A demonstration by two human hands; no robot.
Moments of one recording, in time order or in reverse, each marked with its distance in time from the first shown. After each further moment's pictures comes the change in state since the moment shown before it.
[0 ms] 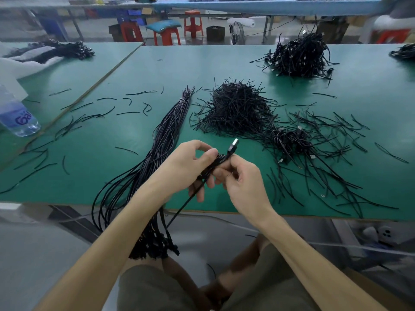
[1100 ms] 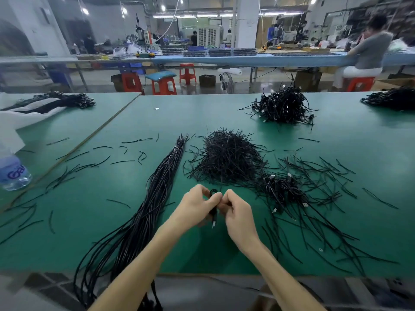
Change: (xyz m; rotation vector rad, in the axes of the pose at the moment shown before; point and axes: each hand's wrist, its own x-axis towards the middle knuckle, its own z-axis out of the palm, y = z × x) left_hand 0.093 -0.031 0.019 0.200 0.119 -0.007; right_hand 0.057 0.047 -0.006 -0.049 0.125 0.030
